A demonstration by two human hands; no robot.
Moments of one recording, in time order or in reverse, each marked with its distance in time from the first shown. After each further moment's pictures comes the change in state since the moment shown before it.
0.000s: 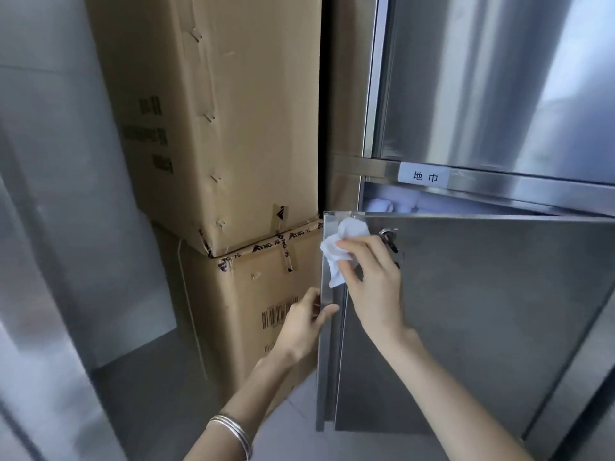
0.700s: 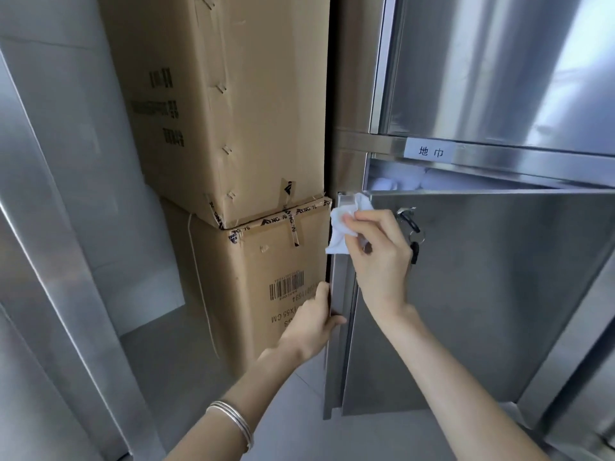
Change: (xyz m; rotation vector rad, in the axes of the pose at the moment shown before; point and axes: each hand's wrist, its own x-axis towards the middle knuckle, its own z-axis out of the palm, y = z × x) left_hand -0.054 0.009 0.001 0.180 -0.179 -0.004; right_hand -0.019 -0.009 0.002 0.103 0.158 -0.008
